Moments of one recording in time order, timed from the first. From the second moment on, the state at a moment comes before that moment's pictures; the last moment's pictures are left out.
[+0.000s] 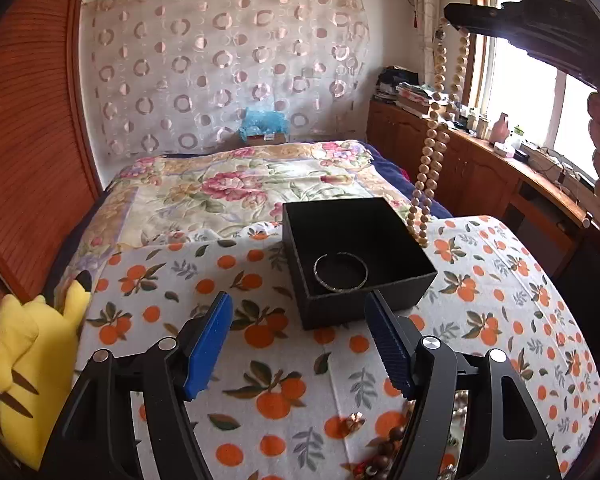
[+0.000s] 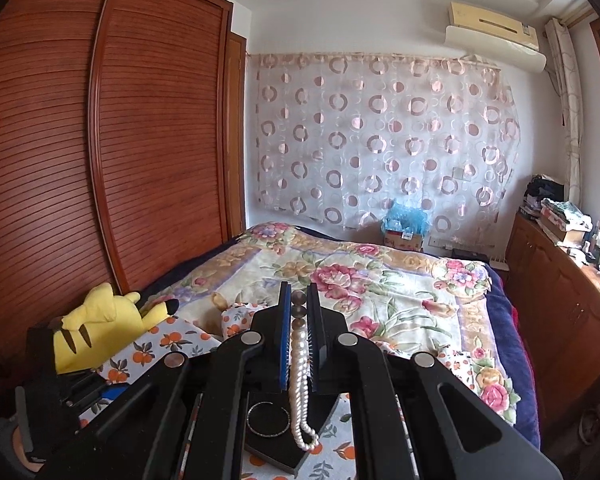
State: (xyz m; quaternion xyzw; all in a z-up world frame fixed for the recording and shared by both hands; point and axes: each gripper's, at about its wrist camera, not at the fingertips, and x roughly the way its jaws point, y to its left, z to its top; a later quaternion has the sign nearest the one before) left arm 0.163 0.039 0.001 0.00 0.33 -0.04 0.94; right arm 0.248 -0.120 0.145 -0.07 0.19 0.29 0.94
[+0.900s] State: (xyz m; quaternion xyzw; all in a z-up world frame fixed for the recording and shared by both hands) left arm 0.112 0.042 -0.018 -0.01 0.33 -0.06 0.94; right arm 0.252 -0.094 0.081 -0.07 0.27 0.28 0.92
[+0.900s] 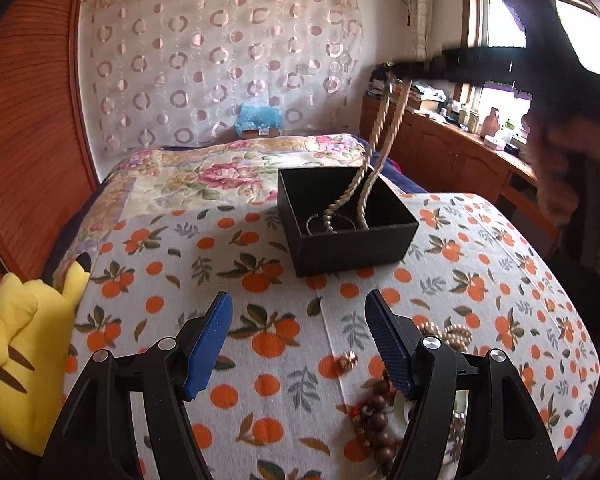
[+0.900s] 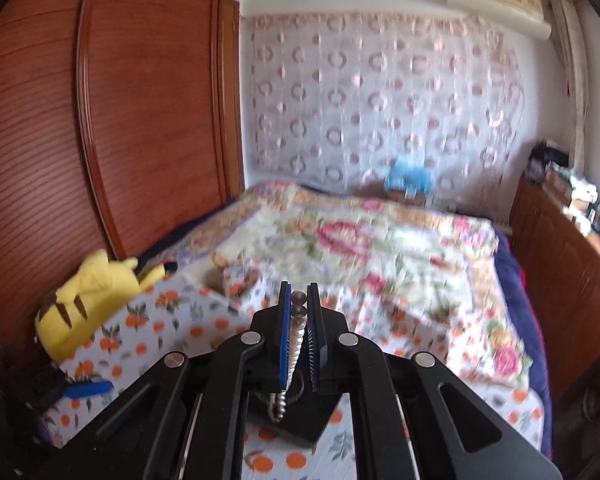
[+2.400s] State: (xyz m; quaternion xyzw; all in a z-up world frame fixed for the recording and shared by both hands) left arm 0.065 0.017 -0.073 -0.05 0.40 -0.12 0.91; right arm 0.050 -0.133 -0.070 -0.08 0.36 0.34 0.86
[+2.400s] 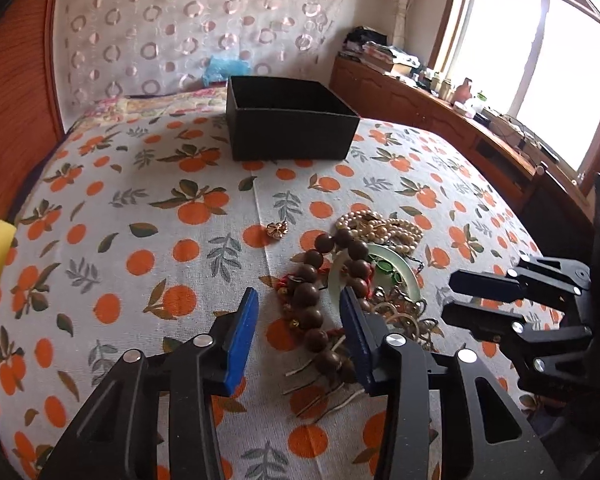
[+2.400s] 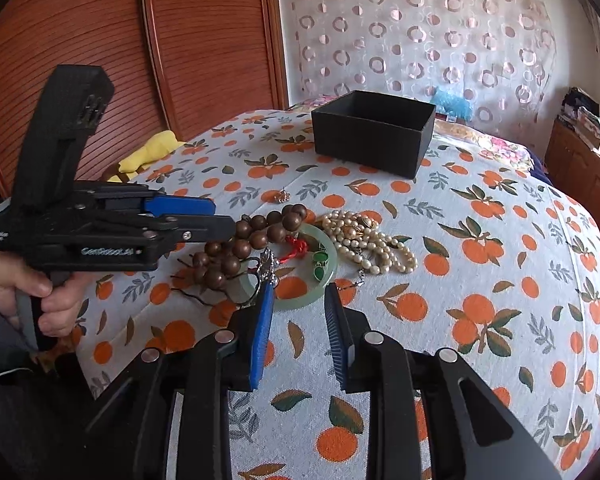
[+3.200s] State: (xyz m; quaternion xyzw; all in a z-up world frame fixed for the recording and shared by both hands) left arm 0.055 0.018 -0.056 -0.03 0.36 -0.11 0.93; right arm 0.047 -0.121 -0.072 -0.09 0.36 0.36 0.86
